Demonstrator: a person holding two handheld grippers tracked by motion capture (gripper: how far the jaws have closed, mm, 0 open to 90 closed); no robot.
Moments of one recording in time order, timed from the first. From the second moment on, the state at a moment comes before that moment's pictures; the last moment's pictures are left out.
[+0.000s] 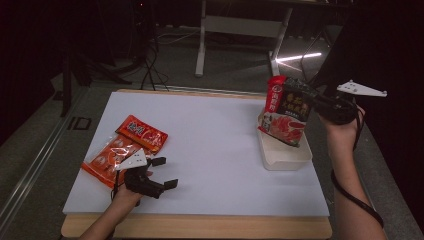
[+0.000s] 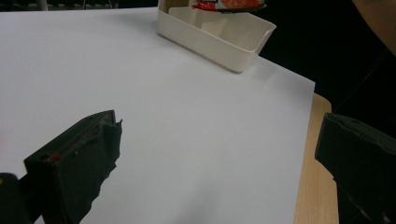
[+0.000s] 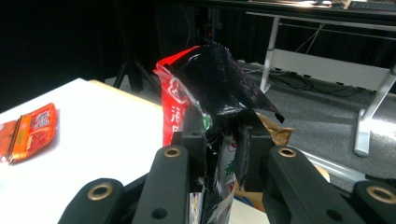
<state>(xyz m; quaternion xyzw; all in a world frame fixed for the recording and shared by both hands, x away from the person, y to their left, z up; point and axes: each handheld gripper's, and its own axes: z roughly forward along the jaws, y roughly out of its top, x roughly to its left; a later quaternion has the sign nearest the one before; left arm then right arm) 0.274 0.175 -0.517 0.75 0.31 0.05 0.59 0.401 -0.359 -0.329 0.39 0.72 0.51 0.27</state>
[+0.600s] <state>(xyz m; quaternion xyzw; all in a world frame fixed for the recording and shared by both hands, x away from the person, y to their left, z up) 0.273 0.176 -0.519 0.74 0.31 0.04 0.59 0.439 -0.364 -0.349 0.39 0.73 0.49 0.28</state>
